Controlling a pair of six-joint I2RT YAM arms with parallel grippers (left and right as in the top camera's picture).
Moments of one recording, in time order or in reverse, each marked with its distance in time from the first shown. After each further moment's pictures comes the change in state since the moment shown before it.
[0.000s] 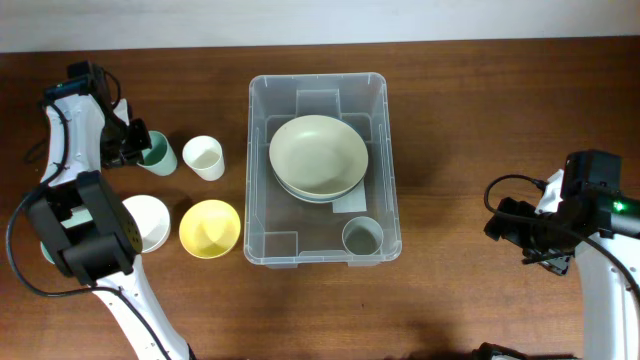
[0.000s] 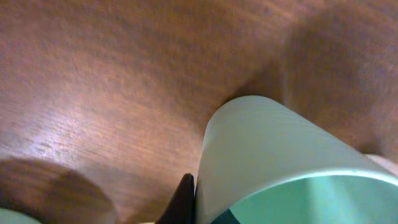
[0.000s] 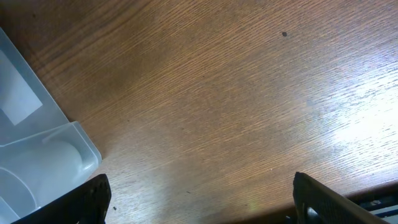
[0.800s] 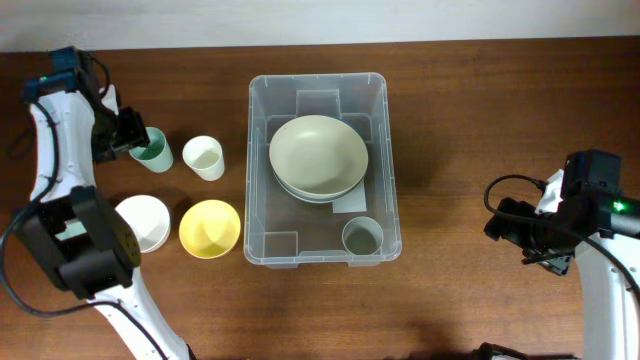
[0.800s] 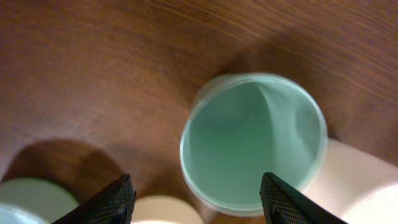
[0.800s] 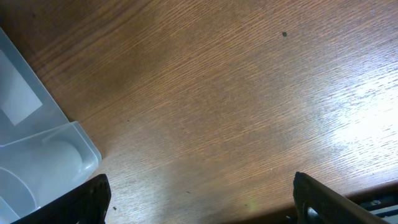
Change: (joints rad) left arm 0.000 -0.099 0.001 0.000 -0.003 -0.011; right arm 0.000 0.000 0.000 0.000 0.000 0.000
